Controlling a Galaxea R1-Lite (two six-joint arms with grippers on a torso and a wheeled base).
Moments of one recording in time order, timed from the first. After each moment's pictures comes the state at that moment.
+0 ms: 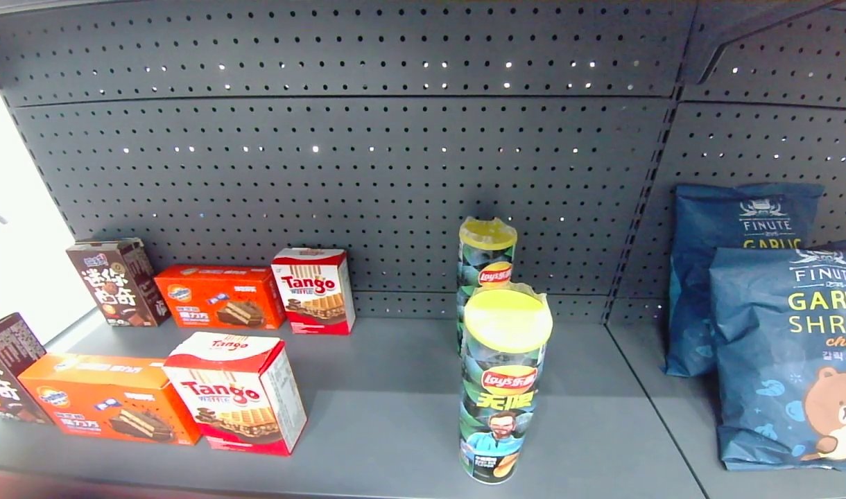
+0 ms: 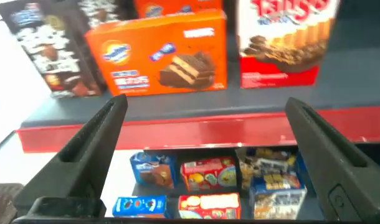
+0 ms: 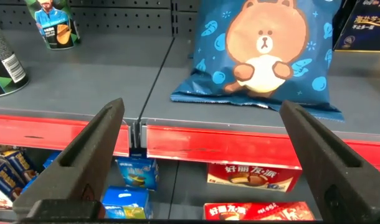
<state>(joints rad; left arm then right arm) -0.02 0.04 0.00 -0.05 0.07 0.11 0.00 0.00 0.00 0.00 0.06 0.00</state>
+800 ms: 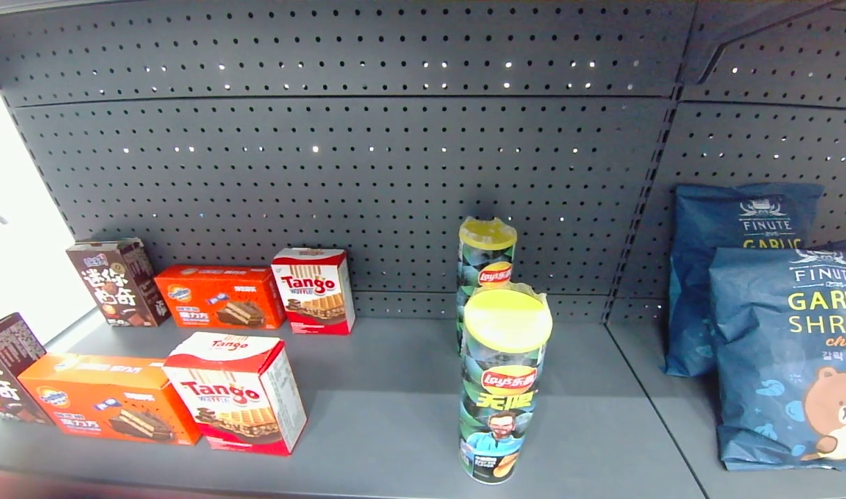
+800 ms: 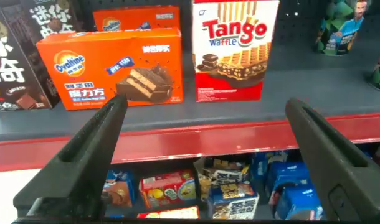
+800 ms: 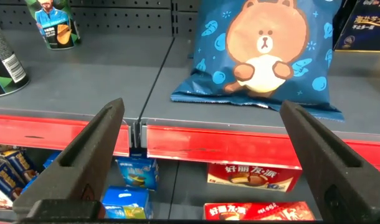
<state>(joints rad) 0.00 0.00 0.00 -0.06 -0.14 0.01 0.00 0.00 0.00 0.00 0.06 0.00</state>
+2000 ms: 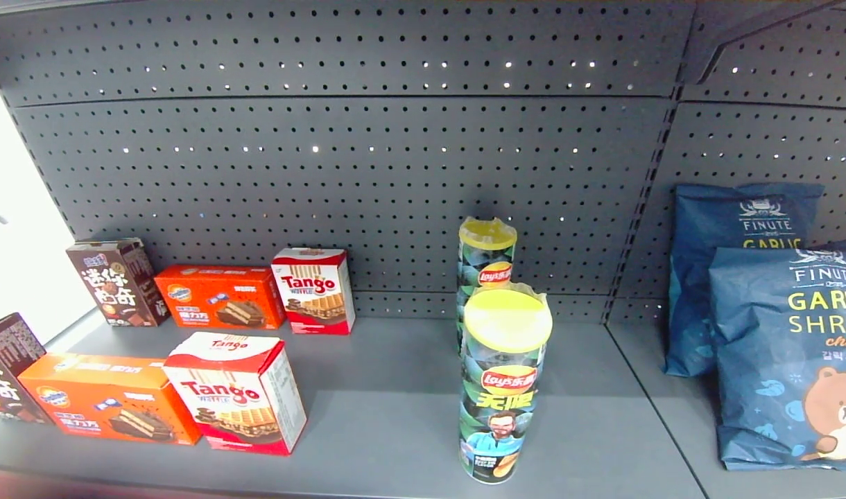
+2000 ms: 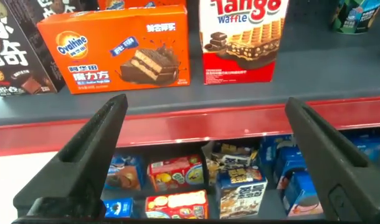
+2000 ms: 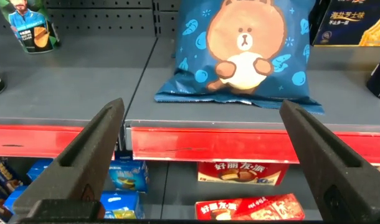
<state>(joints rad) 0.00 0.00 0.00 0.01 -0.10 0.04 0.00 0.00 0.00 0.00 -0.01 0.00</state>
